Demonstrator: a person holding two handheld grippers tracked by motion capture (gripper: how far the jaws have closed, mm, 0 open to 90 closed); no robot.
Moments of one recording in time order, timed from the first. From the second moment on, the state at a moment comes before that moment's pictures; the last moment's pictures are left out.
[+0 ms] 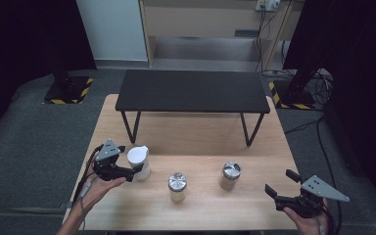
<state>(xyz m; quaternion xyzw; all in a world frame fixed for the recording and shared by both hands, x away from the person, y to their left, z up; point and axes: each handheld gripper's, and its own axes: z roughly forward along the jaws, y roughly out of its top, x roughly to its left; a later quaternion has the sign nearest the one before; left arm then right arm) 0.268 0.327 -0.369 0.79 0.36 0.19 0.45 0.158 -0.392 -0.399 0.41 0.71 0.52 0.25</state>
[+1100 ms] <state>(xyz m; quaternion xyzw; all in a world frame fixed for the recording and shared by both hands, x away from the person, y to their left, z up) 0.278 0.324 -0.400 0.78 0.35 0.20 0.48 0.158 -0.392 -0.399 0.41 0.71 0.52 0.25</state>
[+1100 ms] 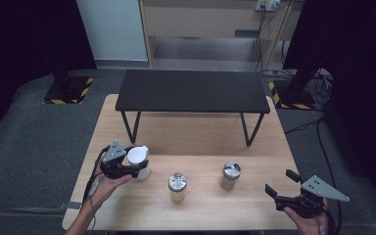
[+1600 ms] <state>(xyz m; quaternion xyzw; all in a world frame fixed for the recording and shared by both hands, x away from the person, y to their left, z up) 0.277 0.325 -0.406 0.78 0.34 0.20 0.49 0.159 -0.392 -0.399 0.41 0.71 0.52 0.25</state>
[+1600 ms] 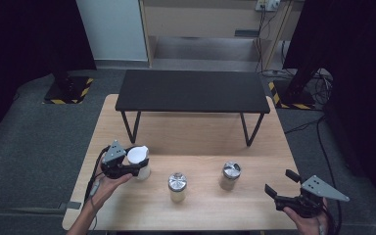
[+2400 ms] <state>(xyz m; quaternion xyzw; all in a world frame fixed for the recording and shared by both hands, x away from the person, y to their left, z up) 0.276 0.324 -0.382 0.78 0.34 0.19 0.49 0.159 -0.392 -0.399 0.41 0.71 0.52 0.25</state>
